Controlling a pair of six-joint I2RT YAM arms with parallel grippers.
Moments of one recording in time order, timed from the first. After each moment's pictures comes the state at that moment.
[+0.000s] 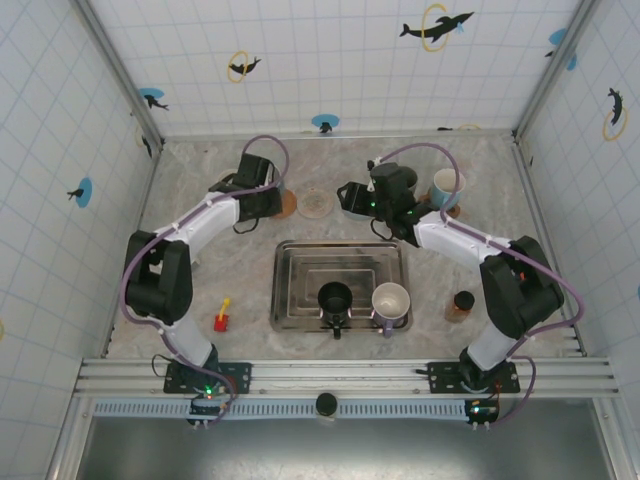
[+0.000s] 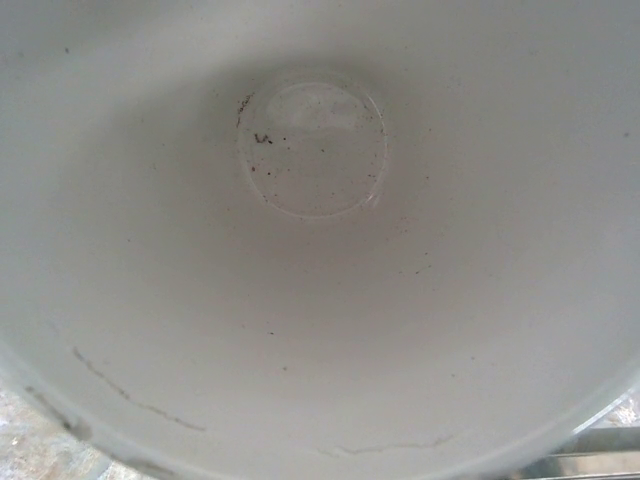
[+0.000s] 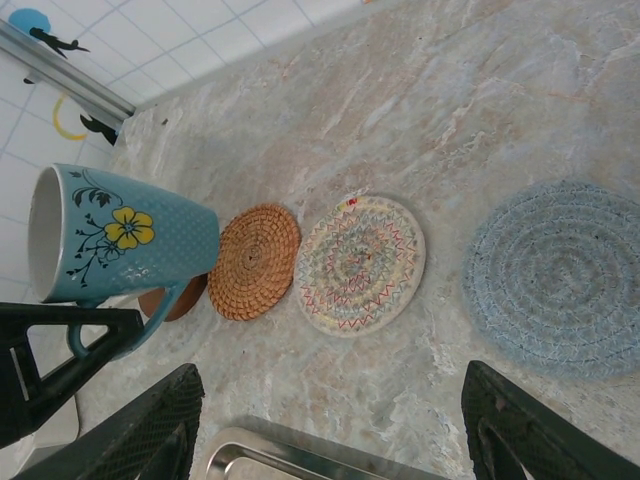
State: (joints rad) left arm -0.36 1.74 1.24 -0.48 0.00 -0.37; right arm 0.59 1.65 1.09 0.01 -0.07 0.65
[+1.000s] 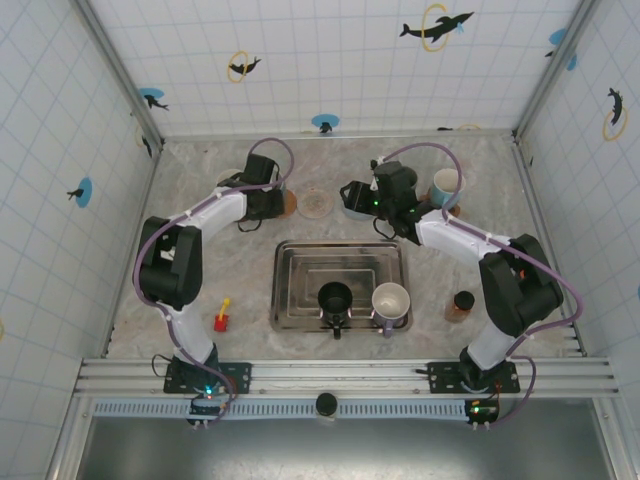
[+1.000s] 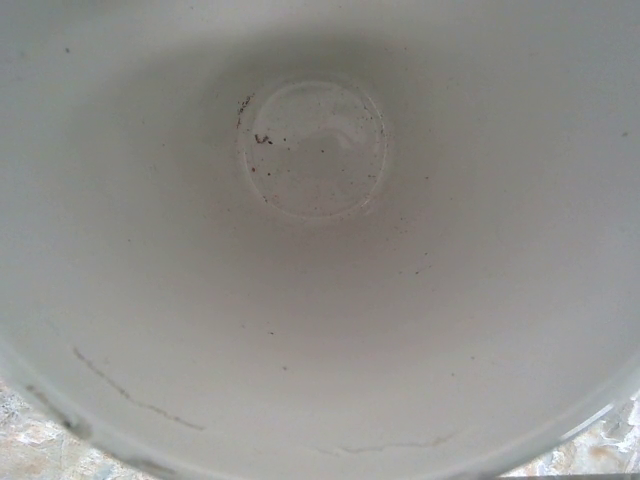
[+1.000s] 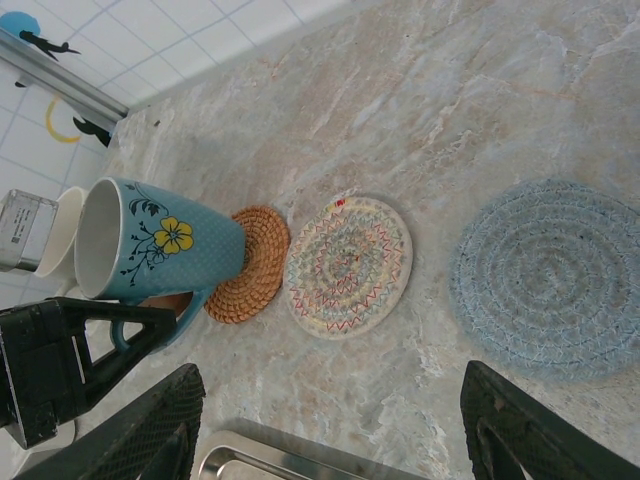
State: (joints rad) left arm -0.35 1.85 1.30 -0.50 -0.01 -0.37; right arm 0.57 1.66 1.09 0.01 -0.10 0.66
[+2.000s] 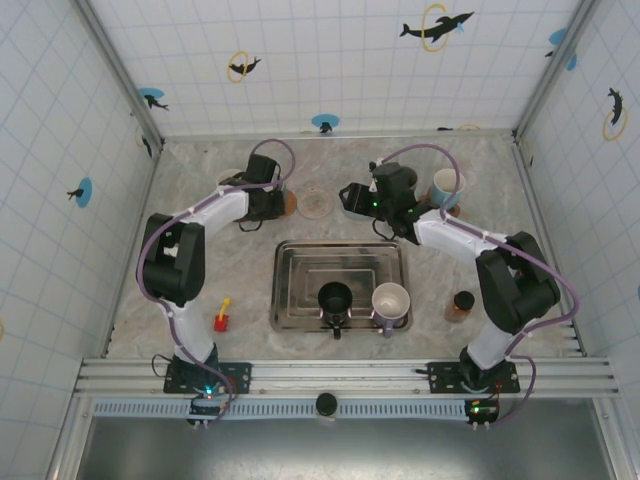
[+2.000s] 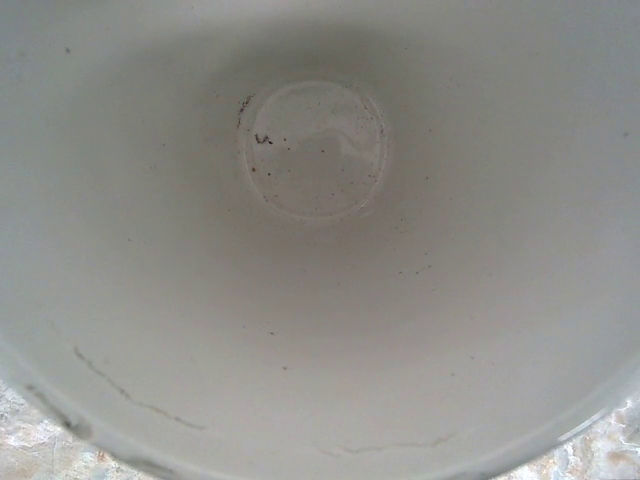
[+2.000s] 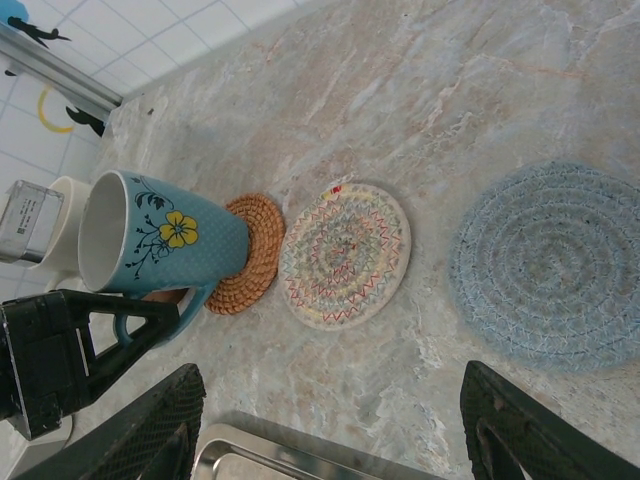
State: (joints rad) left arm -0.35 1.89 1.32 -0.53 -0.01 -0.37; right arm 0.57 1.68 1.09 0.01 -0.11 0.66
